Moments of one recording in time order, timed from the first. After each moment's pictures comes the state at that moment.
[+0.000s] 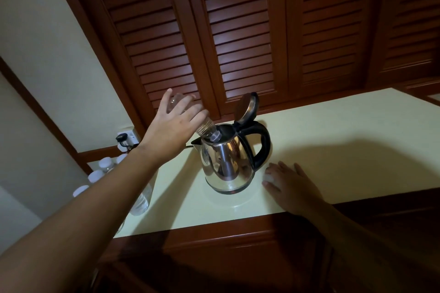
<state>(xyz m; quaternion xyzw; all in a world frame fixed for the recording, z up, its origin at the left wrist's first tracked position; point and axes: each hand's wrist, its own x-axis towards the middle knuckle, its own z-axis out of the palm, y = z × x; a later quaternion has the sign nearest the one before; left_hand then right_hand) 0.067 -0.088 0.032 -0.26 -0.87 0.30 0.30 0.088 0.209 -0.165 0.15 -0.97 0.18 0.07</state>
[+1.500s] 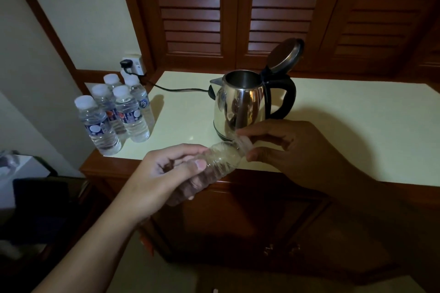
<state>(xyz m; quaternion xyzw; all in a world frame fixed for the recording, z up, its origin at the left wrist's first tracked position) 0.258 -0.096 -0.072 -0.03 -0.73 -0.68 0.01 0.183 0.160 -0.039 0.32 -0.83 0.46 0.01</state>
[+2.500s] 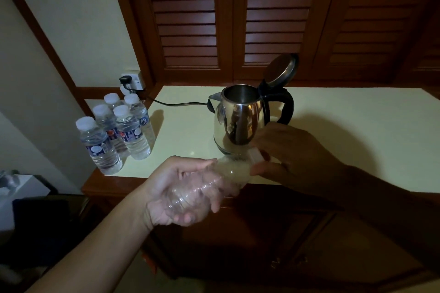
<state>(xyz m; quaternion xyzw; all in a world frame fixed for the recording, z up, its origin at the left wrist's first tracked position) 0.200 -0.101 -0.073 -0.10 -0.36 -0.78 -0.50 0.161 0.157 -0.038 0.49 -0.81 0.23 0.24</state>
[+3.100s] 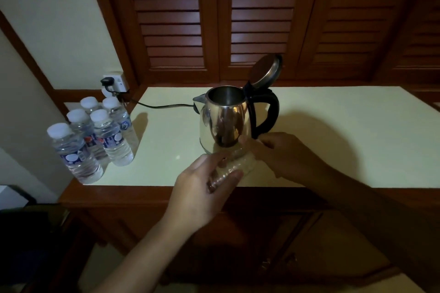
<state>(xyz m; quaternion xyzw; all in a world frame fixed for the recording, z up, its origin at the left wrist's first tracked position) 0.202 -0.039 -0.115 -0.12 -0.89 -0.42 0.17 0.144 0.166 -0.053 0.14 -0.91 0.39 -0.03</state>
